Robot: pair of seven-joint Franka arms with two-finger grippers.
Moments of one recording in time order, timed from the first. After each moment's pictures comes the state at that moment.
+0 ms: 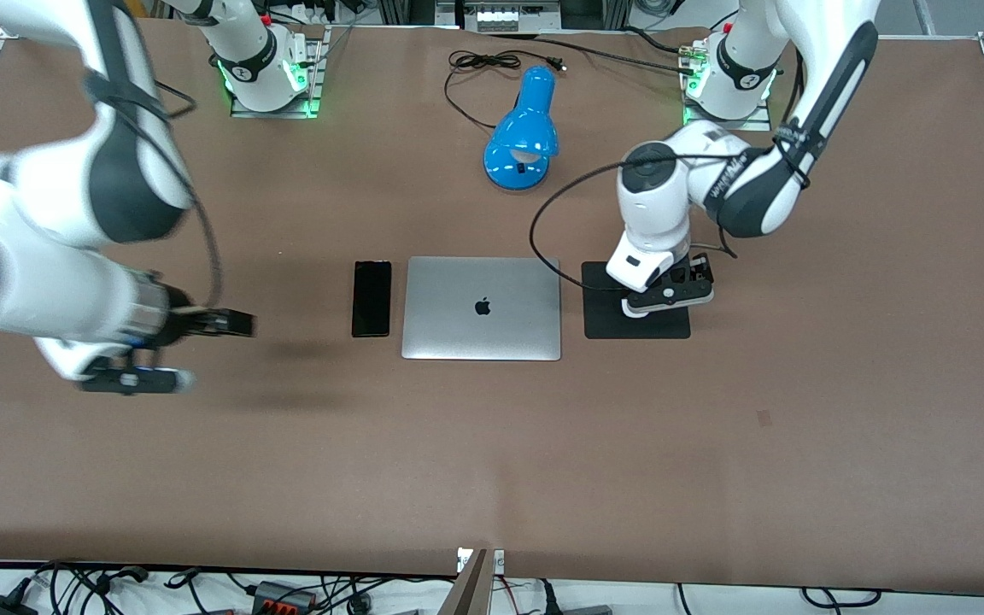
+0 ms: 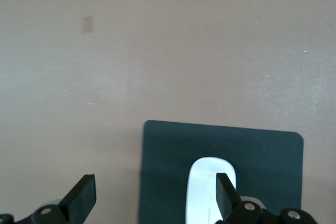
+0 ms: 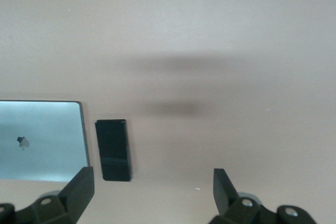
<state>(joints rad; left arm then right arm) -0.03 0.34 -0.51 -1.99 0.65 2.11 -0.98 0.18 0.49 -0.04 -1.23 0.11 1.62 0.14</state>
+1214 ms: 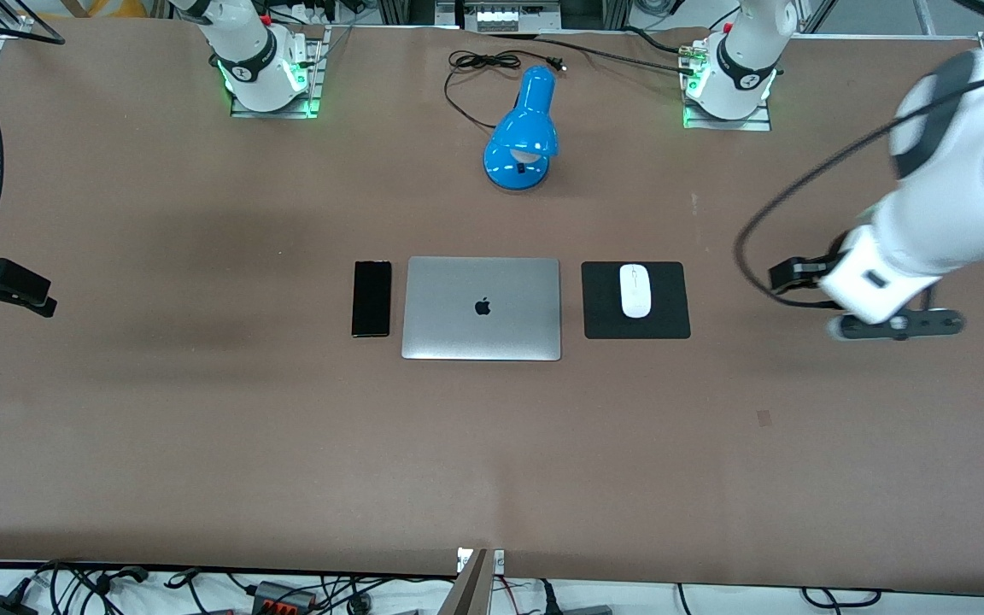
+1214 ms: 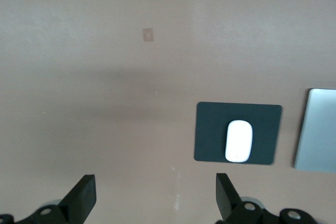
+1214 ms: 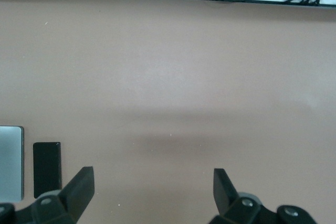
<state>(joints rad) 0.29 0.33 -0.51 -1.39 0.15 1.54 -0.28 -0.01 0.31 -0.03 -1.27 -0.03 1.68 -0.06</state>
